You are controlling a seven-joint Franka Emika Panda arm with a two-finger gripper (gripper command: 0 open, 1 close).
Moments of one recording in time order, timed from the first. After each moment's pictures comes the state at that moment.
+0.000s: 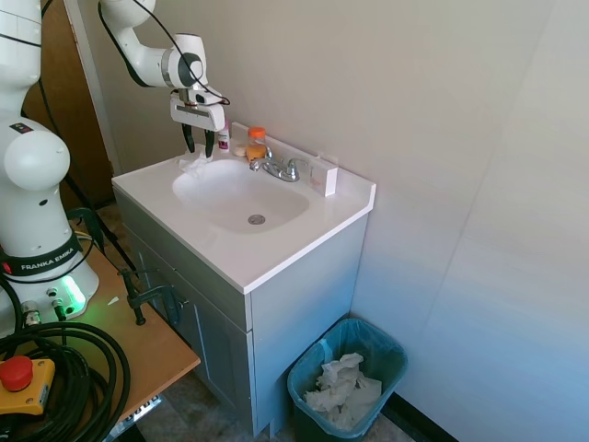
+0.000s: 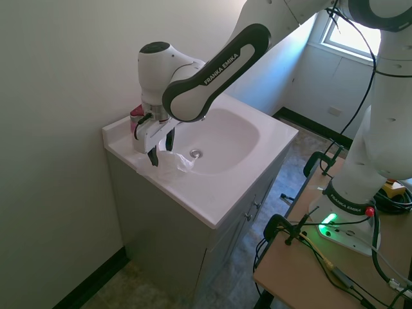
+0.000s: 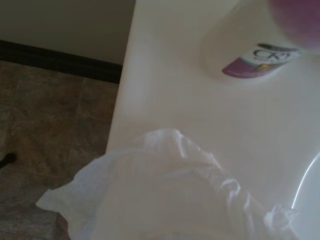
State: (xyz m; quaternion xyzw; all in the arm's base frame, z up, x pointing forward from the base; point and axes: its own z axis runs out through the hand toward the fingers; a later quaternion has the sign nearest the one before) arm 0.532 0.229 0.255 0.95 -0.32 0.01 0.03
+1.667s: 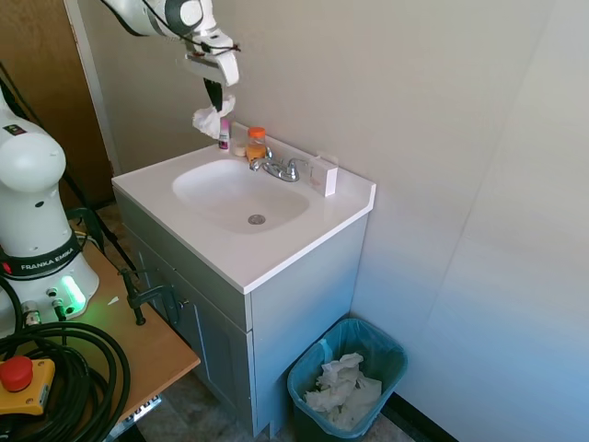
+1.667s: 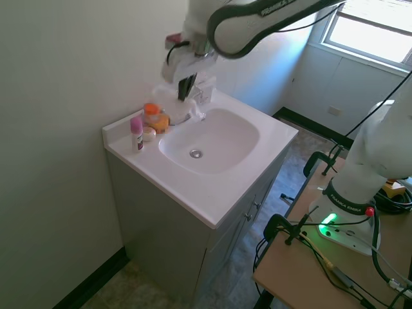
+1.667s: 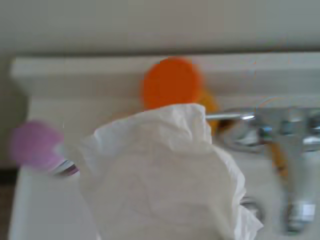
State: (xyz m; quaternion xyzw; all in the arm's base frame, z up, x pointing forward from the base) arm 0.495 0.067 0.448 0.89 -0.43 0.13 -0.05
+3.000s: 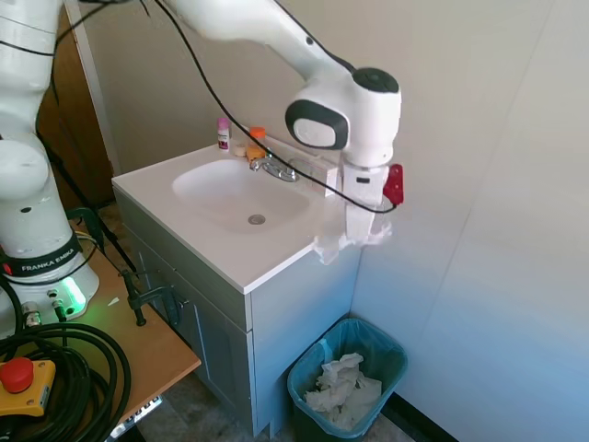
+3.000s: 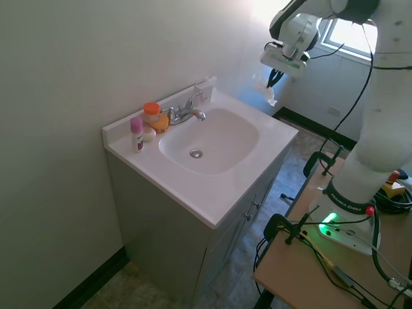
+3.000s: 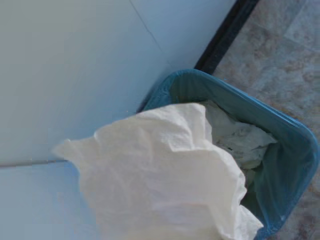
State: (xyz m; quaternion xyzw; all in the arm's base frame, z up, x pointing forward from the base) arm 0.441 -0.448 0.274 0.60 -0.79 0.03 -0.09
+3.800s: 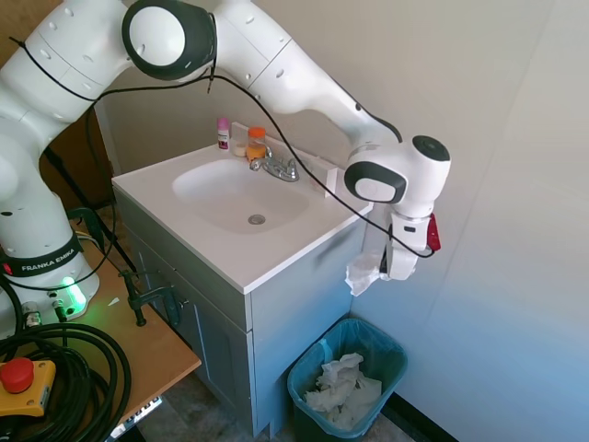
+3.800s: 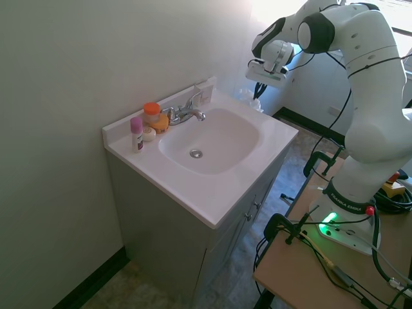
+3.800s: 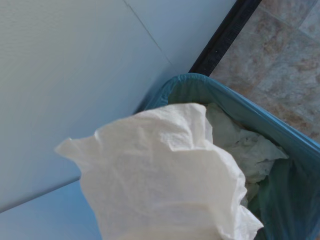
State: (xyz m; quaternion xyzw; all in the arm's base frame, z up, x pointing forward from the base) arm 0.512 -0.495 0.200 0.62 -0.78 0.00 -0.08
